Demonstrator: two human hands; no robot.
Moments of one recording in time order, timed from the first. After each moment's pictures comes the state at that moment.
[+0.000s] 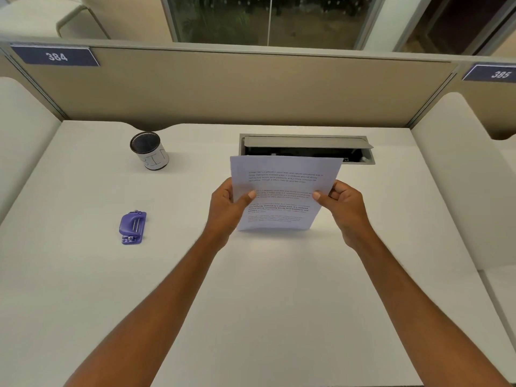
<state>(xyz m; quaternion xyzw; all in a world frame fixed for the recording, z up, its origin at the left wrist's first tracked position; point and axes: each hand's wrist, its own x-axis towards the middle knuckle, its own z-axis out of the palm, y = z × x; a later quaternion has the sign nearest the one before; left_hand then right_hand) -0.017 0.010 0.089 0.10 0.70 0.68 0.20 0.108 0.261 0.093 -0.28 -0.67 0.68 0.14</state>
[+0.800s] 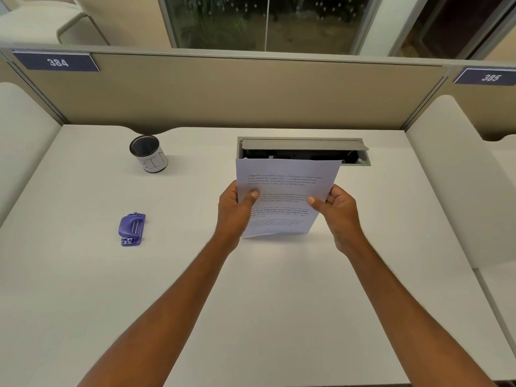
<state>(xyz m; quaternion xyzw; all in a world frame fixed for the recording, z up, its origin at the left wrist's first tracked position) 0.004 0.034 0.102 0.05 0.71 0.67 0.20 0.116 0.247 0.088 -0.28 -0.66 0.67 0.17</state>
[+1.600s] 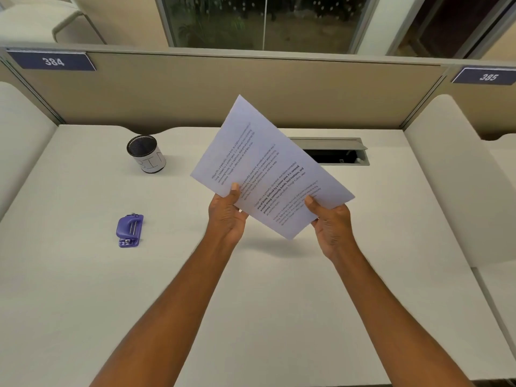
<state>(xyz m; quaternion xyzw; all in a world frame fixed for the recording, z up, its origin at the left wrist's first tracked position) -0.010 0.033 0.088 -0.13 0.38 0.88 0.26 0.119 0.224 0.079 -0.25 -0.48 0.81 0.21</state>
